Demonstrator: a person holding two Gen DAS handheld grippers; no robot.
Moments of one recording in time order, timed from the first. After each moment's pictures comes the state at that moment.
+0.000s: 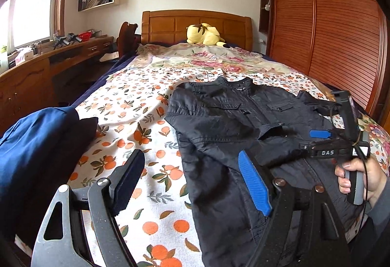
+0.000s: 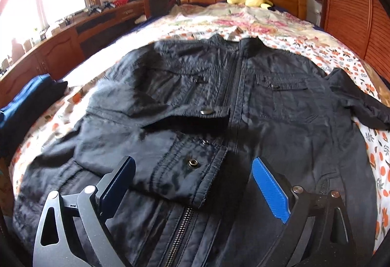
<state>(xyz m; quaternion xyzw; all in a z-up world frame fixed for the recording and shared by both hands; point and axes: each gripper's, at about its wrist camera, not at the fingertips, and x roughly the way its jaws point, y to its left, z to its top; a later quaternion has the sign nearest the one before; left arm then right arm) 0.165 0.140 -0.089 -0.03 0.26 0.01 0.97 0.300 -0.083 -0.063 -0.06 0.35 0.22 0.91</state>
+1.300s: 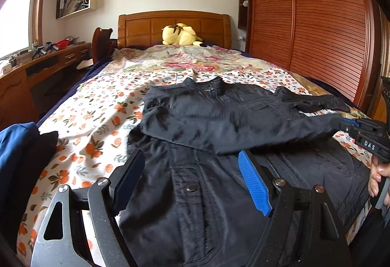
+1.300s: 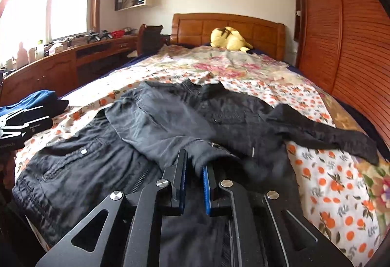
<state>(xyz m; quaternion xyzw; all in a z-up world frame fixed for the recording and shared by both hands) 0.204 0.056 -0.090 -0.01 0.26 -0.04 0.97 0.176 -0.192 -0.014 -0.07 0.22 0.18 0.96</state>
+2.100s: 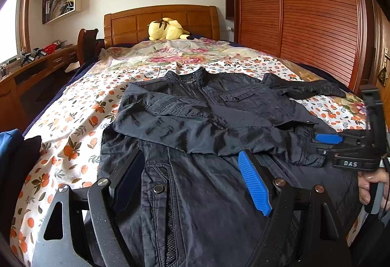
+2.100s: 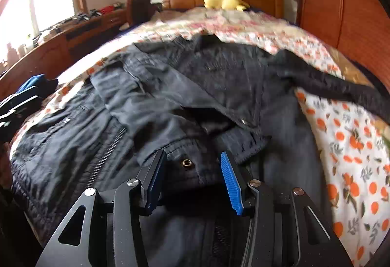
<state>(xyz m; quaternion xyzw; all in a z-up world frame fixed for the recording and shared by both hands) 0.215 0.009 -0.102 0.02 0.27 -0.06 0.96 0.226 -0.207 -0.041 -0.04 0.34 0.18 0.92</state>
